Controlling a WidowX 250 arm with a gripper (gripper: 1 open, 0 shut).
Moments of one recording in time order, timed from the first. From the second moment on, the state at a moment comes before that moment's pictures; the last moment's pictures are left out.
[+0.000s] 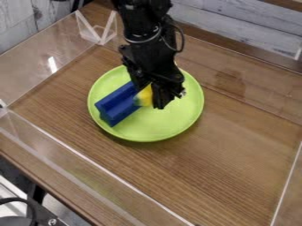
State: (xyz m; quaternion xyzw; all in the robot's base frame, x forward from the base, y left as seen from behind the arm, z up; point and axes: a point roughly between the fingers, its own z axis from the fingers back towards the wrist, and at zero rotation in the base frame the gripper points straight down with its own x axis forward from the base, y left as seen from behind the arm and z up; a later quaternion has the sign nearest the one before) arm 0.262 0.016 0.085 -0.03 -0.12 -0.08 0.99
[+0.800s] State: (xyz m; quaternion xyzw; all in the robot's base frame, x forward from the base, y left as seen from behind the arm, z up) arm 0.264 0.016 0.076 -0.04 -0.11 -0.06 0.99
